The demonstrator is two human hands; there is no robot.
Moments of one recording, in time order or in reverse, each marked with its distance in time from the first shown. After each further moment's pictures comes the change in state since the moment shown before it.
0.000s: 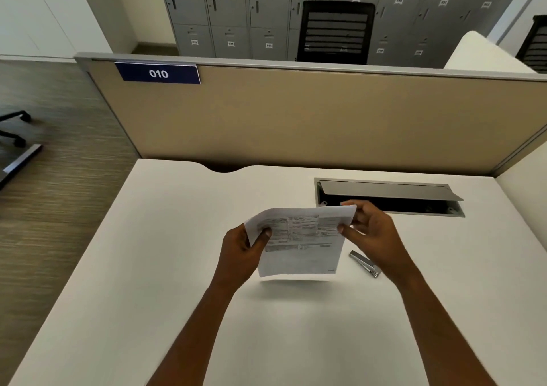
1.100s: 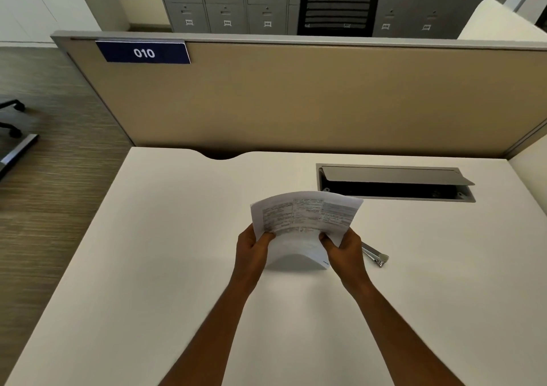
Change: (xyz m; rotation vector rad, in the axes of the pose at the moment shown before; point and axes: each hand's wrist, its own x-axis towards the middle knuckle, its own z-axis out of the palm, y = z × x) left_hand 0.000 -0.043 0.040 -0.282 0.033 -0.342; right_hand -0.006 0.095 0.080 0.221 0.238 0.212
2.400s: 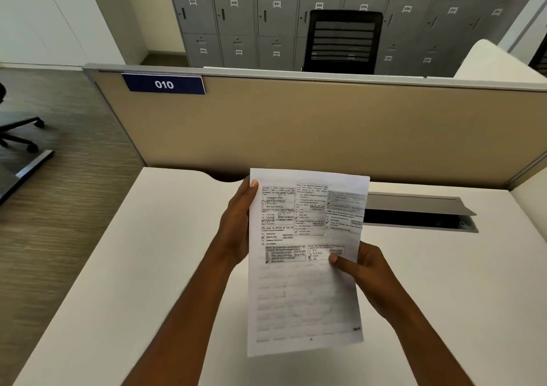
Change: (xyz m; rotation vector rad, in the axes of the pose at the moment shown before) left_hand 0.023 0.131 -0.009 -0.400 -0.259 0.048; right_hand -0.009 -0.084 -0.040 0.098 -0.367 0.131
